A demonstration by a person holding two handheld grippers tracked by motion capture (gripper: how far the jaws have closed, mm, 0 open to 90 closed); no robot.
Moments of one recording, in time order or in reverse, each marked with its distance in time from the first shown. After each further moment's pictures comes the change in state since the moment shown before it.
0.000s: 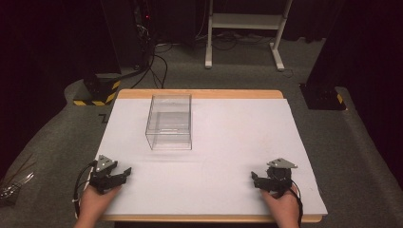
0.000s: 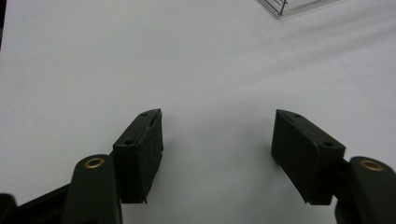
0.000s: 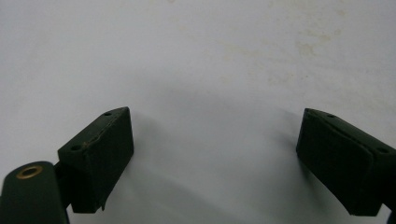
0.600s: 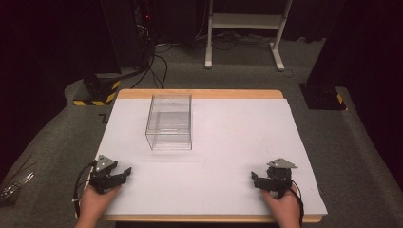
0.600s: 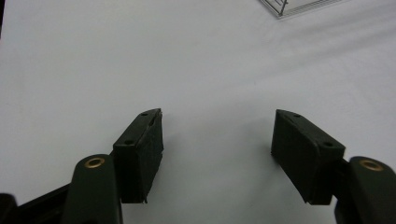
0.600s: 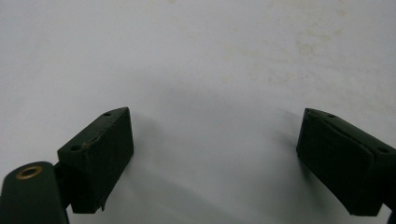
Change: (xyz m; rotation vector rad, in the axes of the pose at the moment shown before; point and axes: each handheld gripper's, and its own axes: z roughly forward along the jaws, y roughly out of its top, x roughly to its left) left arm 0.000 0.000 0.000 -0.001 -0.004 -0.009; right arm 0.000 0.000 0.000 -0.003 0.001 0.000
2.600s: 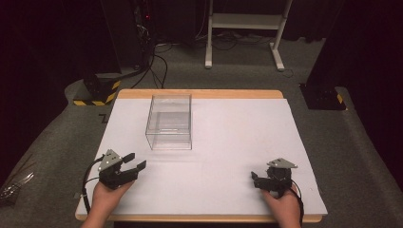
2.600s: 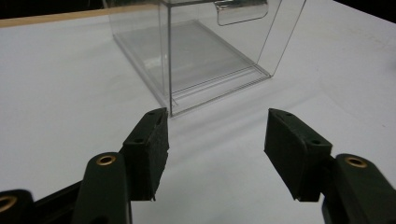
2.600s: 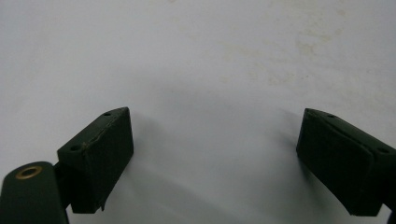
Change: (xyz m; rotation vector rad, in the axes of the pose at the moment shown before) left arm -0.043 0.042 -0.021 -0.211 -0.211 0.025; right arm 0.000 0.000 0.000 0.004 0.000 0.001
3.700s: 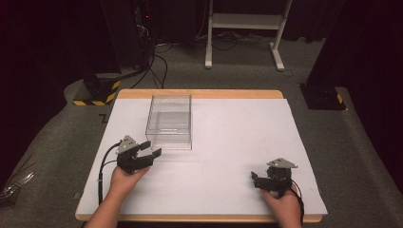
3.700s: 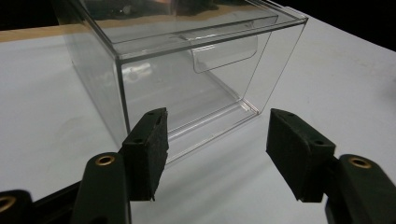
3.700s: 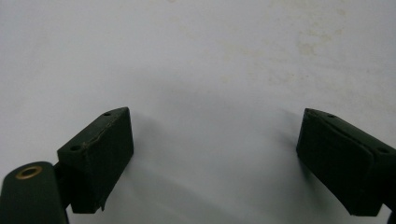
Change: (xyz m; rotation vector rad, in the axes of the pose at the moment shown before) left arm -0.003 0.029 0.054 -0.025 -0.067 -0.017; right arm 0.000 0.000 0.000 -0.001 0.003 0.000
